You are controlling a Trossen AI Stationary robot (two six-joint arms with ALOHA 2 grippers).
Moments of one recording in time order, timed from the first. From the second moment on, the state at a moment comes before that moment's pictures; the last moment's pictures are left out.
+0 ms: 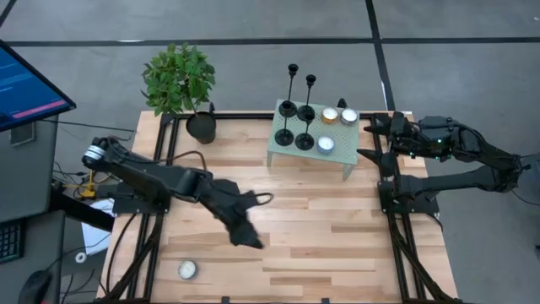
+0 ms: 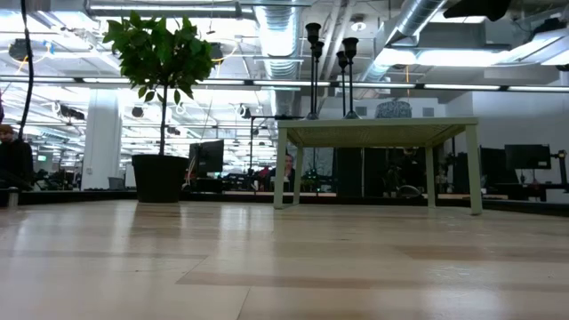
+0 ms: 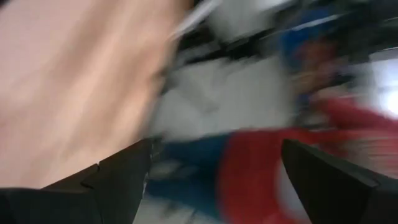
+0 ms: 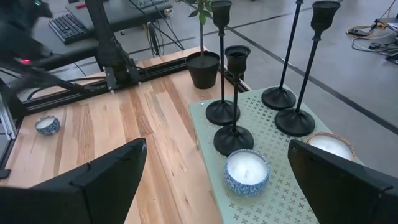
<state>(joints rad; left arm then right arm) -0.36 1.26 1.25 -0.26 0.26 -1.08 -0.09 0.61 1.06 -0.84 0.26 0.18</state>
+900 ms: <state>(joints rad) -0.87 1.33 1.25 -1.04 0.14 -0.95 -0.09 0.61 1.06 -0.84 0.26 0.20</state>
